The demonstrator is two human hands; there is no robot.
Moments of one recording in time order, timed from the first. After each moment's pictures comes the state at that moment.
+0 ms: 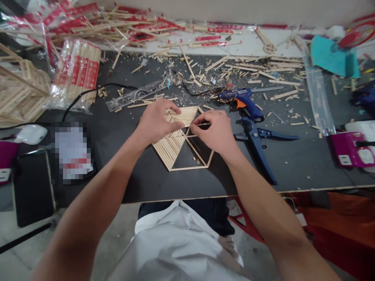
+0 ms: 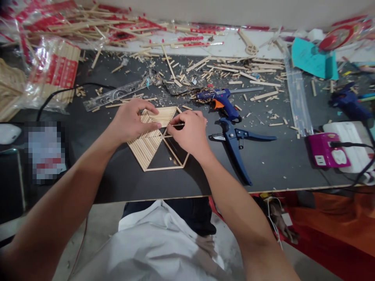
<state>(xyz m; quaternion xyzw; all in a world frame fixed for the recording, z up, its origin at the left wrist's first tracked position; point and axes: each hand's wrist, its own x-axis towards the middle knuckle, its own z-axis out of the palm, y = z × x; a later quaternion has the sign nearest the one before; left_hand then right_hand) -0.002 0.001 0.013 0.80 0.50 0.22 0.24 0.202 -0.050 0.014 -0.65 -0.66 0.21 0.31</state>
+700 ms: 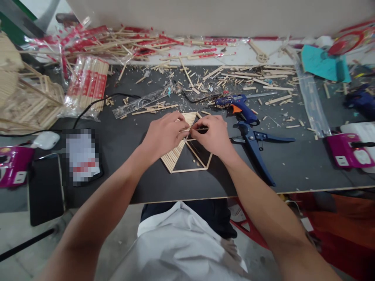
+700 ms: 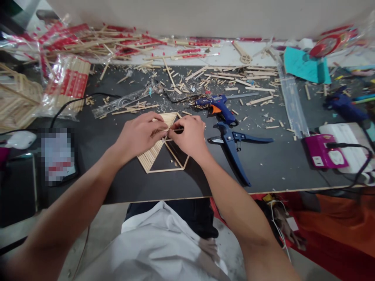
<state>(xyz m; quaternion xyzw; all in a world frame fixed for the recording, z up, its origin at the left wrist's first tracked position) 0.011 -0.031 0.038 0.89 0.43 0.13 0.11 0.202 -0.050 0.017 -0.66 -0.67 0.21 0.27</state>
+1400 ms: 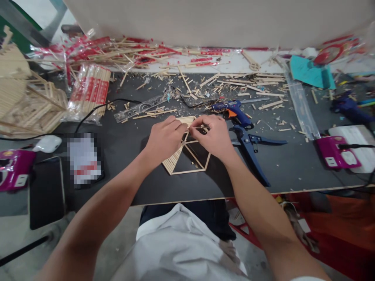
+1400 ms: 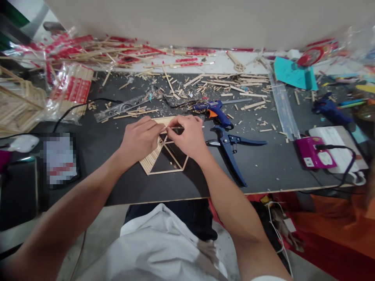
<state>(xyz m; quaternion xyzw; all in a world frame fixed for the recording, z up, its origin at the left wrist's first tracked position) 0.017 -0.035 0.034 0.91 0.37 0.17 -0.07 0.205 -0.051 0.033 -0.57 -0.70 0.22 0.37</state>
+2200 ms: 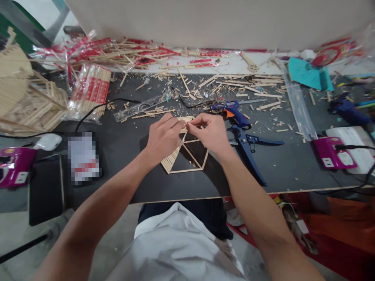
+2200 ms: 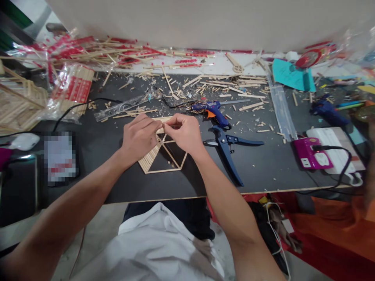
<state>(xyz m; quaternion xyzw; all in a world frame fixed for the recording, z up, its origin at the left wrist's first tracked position) 0.023 -0.034 0.026 0.88 0.41 0.25 -0.02 0.199 -0.042 0.036 -0.54 -0.57 0.40 0.47</state>
